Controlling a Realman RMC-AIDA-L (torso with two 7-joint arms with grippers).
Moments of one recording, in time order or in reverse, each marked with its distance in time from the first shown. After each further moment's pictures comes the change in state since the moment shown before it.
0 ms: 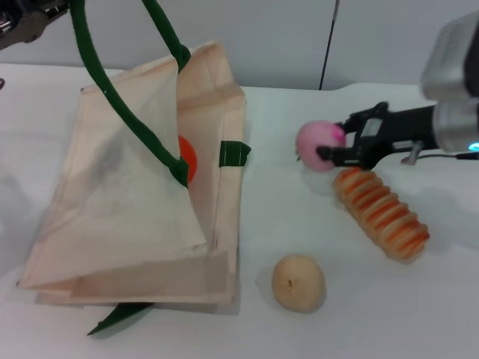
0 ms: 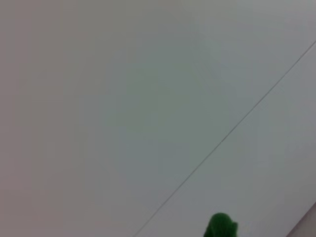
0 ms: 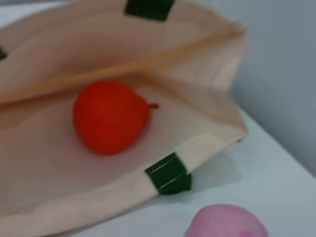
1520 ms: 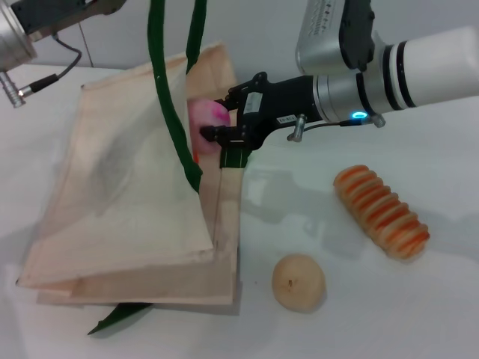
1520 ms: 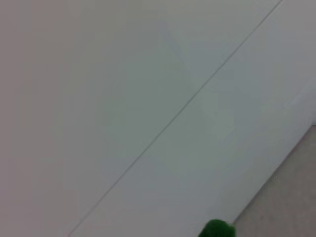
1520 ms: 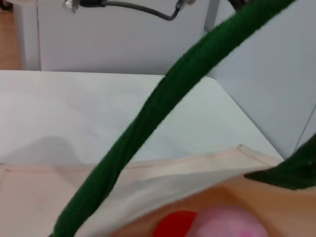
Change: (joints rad) left arm -0.151 -0.065 0.003 -0.010 0.043 0.011 0.021; right arm 0.324 0.009 0.054 0.362 0.109 0.114 -0.214
